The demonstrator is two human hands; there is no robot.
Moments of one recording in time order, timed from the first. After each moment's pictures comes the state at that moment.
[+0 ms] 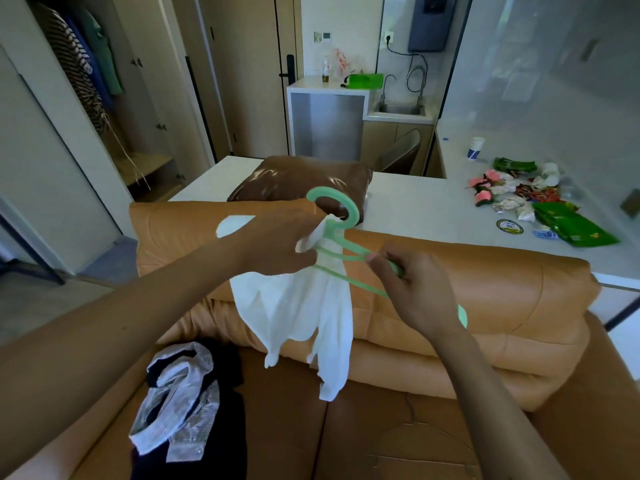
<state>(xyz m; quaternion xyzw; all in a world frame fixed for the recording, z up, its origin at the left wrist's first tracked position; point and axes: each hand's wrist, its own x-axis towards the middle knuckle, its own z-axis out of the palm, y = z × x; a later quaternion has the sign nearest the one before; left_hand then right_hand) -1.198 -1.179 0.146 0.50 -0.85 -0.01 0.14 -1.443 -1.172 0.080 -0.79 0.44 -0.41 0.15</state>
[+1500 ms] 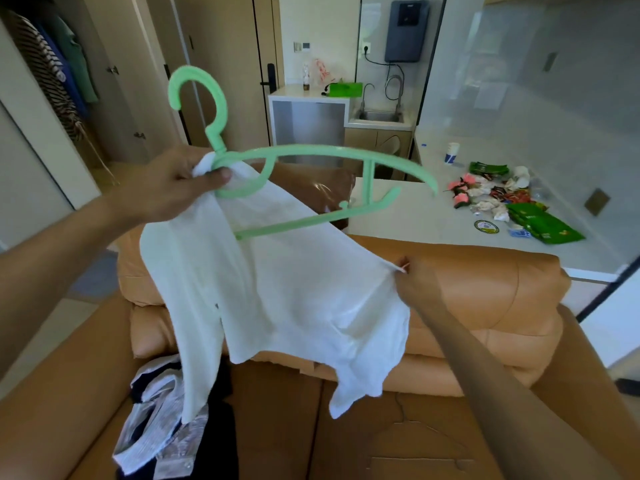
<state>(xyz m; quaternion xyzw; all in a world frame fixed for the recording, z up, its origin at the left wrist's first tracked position) -1.119 -1.156 0.219 0.43 -0.82 -0.11 0.36 -1.469 -1.239 0.025 -0.60 0.68 -0.30 0.30</state>
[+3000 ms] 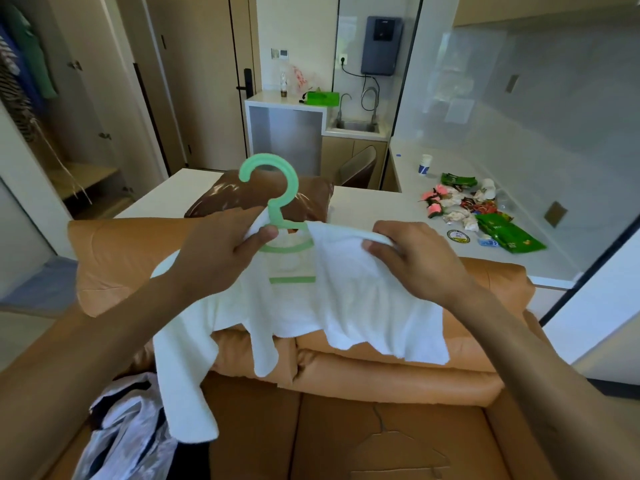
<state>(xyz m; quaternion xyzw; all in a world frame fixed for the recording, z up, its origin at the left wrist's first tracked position) -1.176 -1.178 0.135 0.51 -0.77 0.04 0.38 -1.479 -1.199 0.148 -0.85 0.47 -0.25 0.03</state>
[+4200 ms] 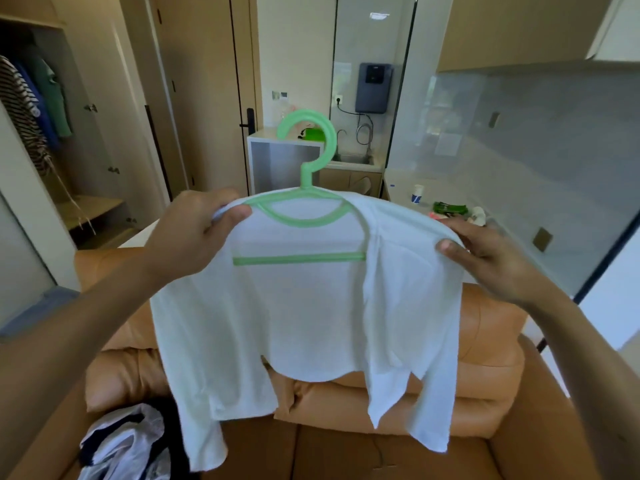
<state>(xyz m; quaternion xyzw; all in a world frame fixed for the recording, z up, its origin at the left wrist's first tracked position) -1.158 -1.168 0.208 0.44 -0.80 0.10 0.39 -1.583 -1.189 0.192 -0.83 0.41 -0.36 0.15</state>
